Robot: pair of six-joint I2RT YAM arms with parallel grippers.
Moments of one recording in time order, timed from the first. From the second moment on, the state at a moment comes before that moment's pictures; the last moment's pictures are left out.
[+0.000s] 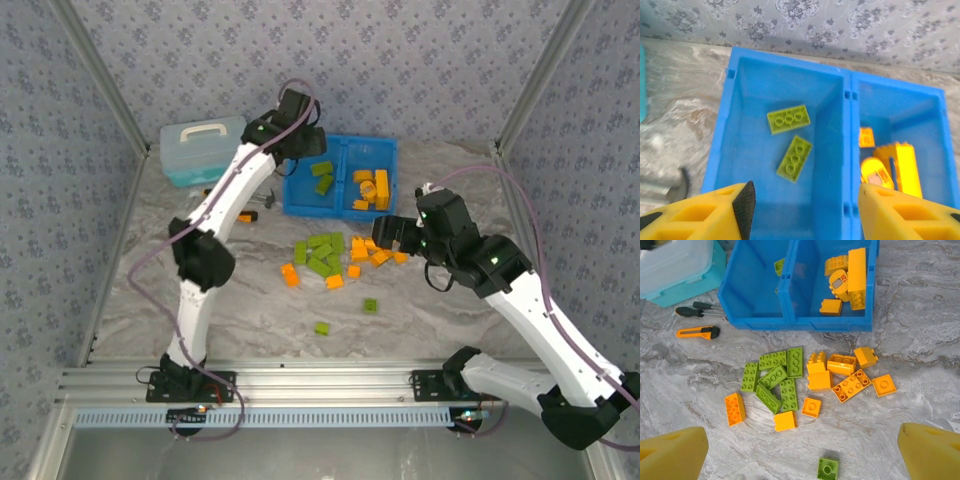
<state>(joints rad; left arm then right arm) -0.57 2.14 2.34 -0.95 -0.17 -0.52 0.63 1.01 1.24 -0.94 0.17 0.58</state>
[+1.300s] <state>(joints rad) -0.66 1.92 1.27 -0.58 -0.06 -0.60 0.63 1.03 1.21 -0.93 0.15 0.60</state>
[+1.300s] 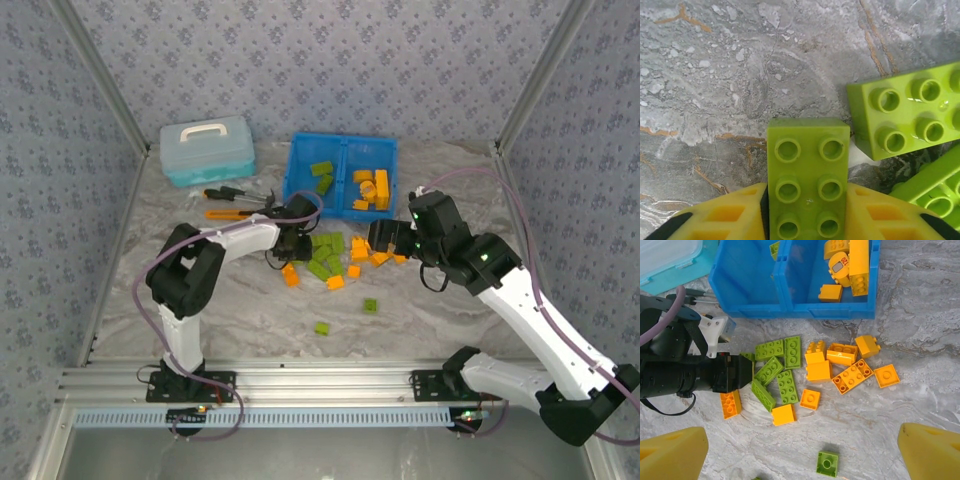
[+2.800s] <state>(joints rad) -0.55 2.46 2.53 -0.99 -0.22 -0.43 0.69 0.96 1.17 -1.00 0.18 0.67</state>
